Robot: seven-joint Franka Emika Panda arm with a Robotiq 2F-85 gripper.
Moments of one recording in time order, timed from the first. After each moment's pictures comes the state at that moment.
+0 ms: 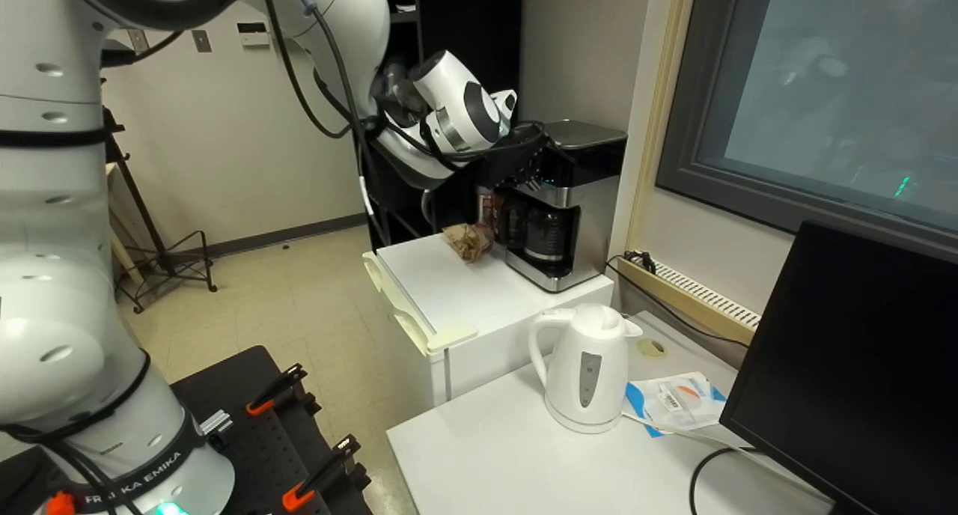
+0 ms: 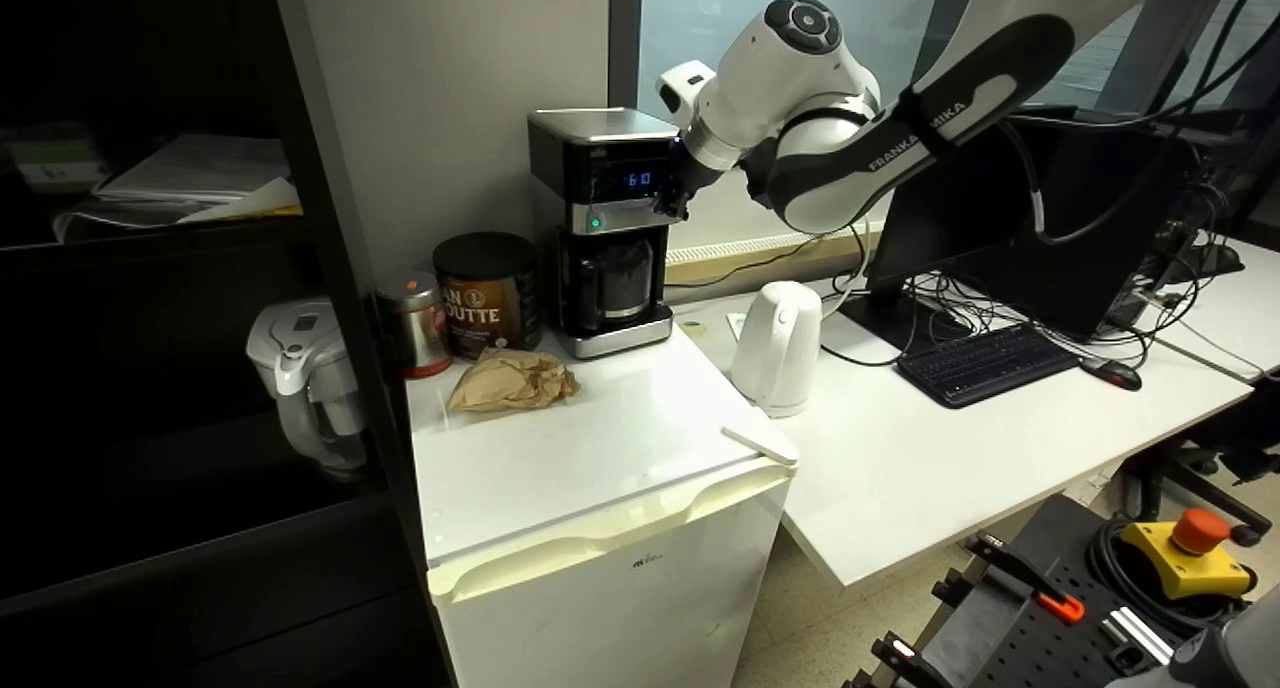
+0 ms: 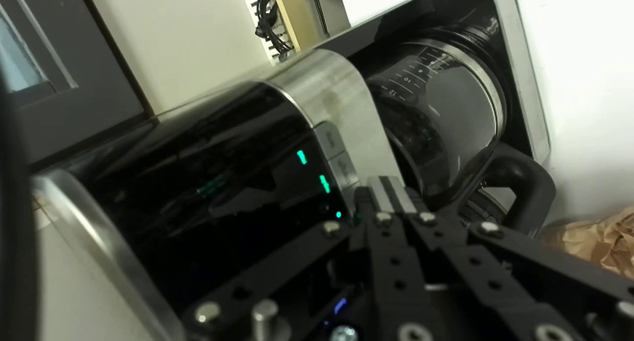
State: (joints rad) arm -0.04 0.31 0.02 -1.98 -0.93 3.01 -0.17
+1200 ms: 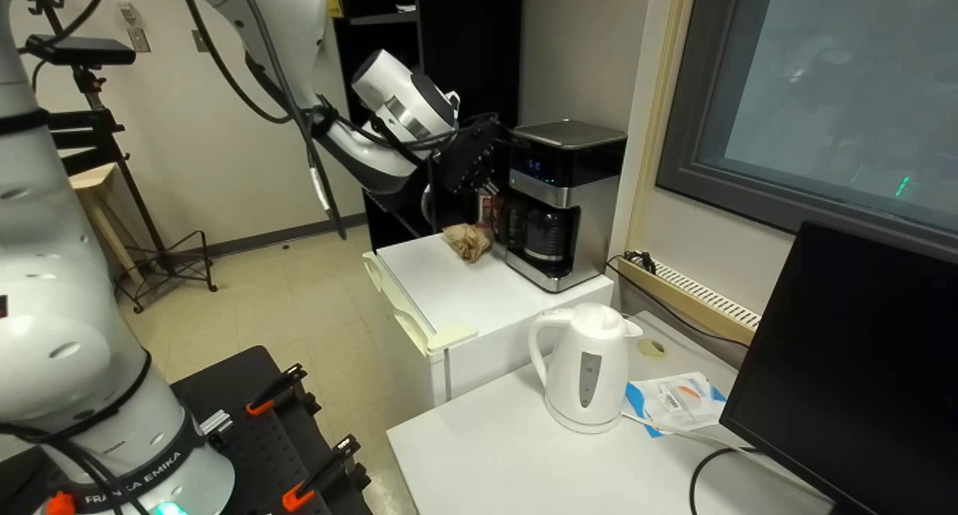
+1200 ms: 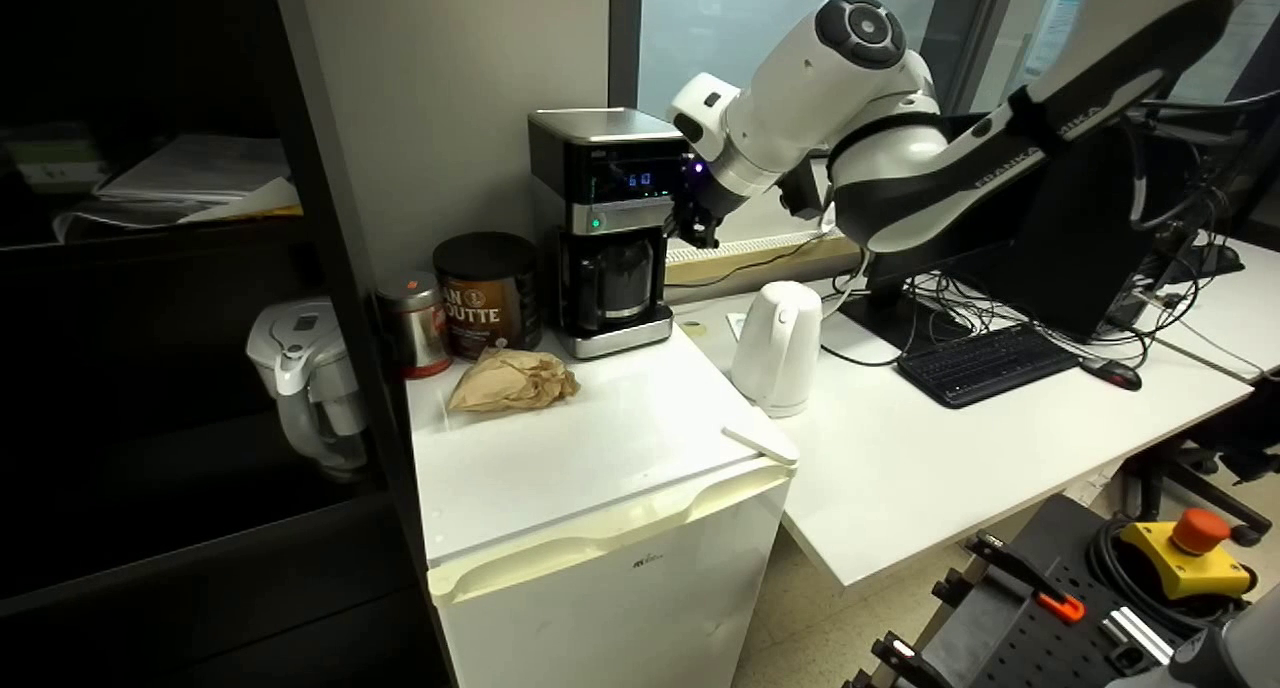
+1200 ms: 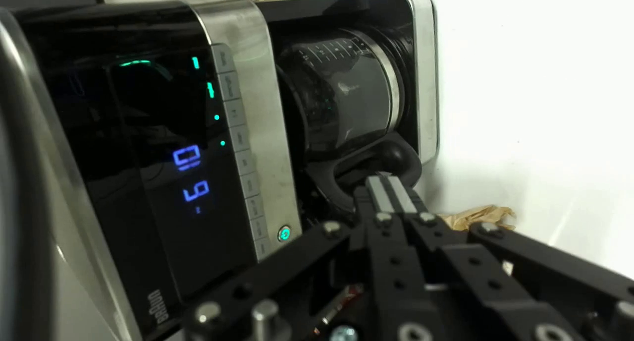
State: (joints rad) arm 0.00 0.09 0.04 -2.23 -1.23 3.01 -0.10
